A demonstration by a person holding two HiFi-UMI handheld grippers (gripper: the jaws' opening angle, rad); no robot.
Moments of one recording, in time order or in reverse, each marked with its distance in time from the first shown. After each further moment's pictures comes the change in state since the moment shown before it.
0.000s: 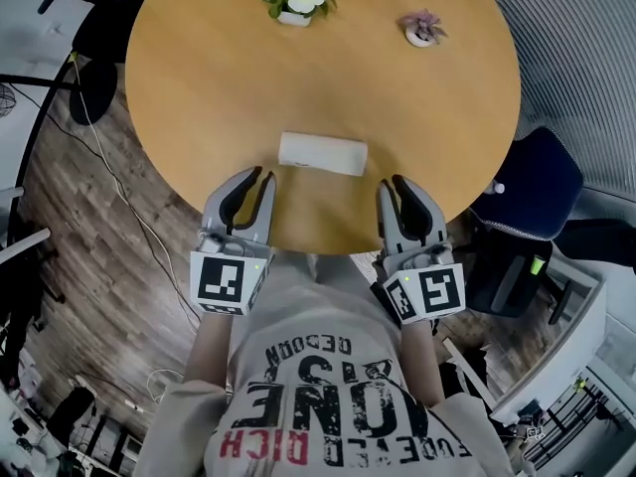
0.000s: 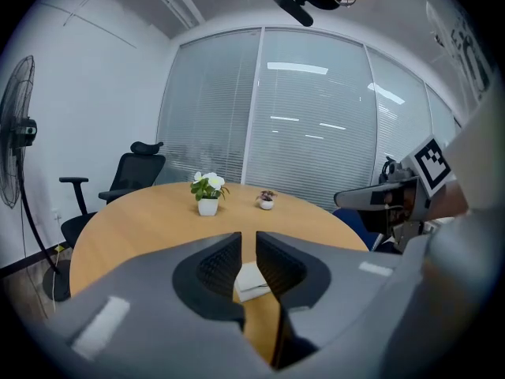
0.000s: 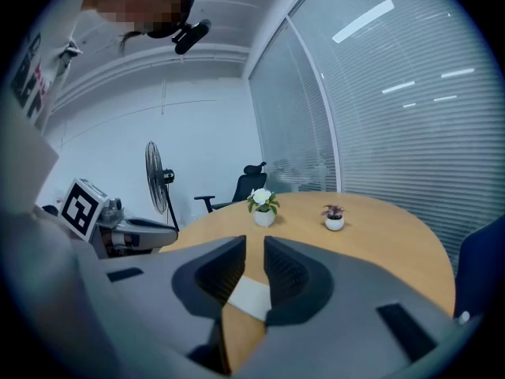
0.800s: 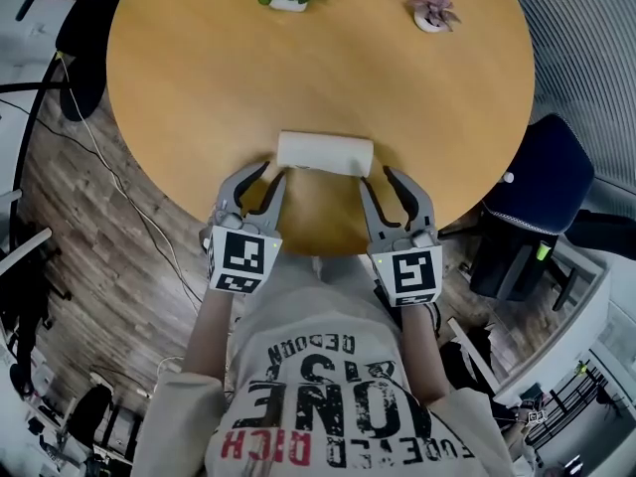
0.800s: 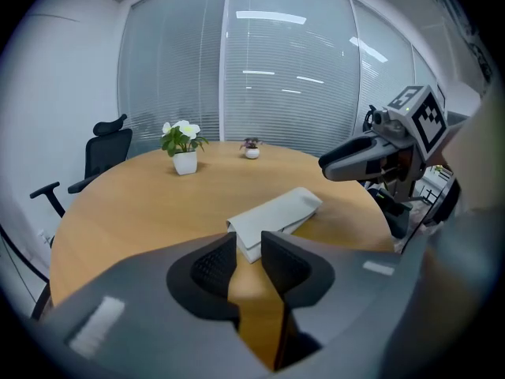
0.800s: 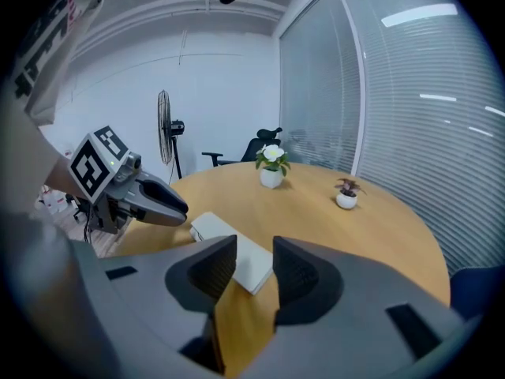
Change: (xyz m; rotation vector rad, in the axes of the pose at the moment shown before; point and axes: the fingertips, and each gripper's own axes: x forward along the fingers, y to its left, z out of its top) left arm 0.046 0.002 -0.095 0.172 0.342 -0.127; right arm 0.045 -0.002 -0.075 -0.207 0.258 0.019
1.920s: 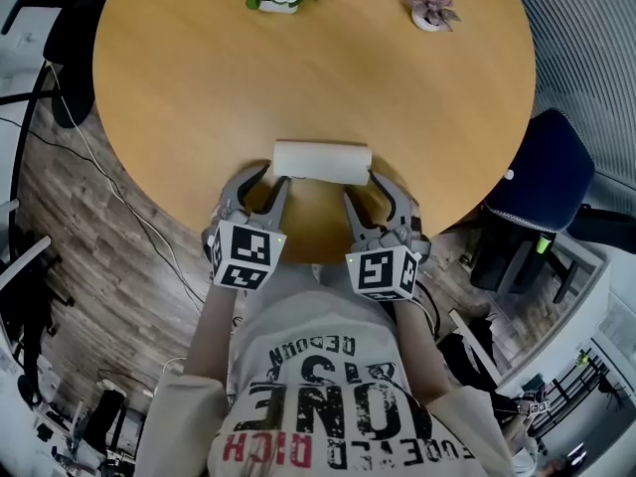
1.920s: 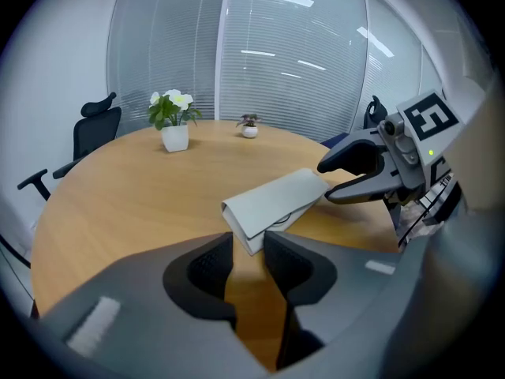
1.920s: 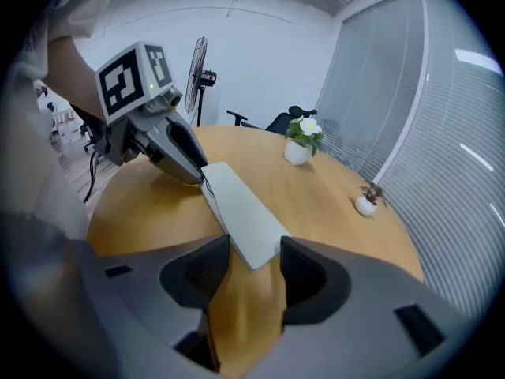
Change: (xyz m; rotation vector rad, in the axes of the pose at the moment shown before) left arm 0.030 -0.001 -0.021 -0.024 0.135 -0.067; right arm 0.033 0.018 -0.048 -0.354 0.222 0.016
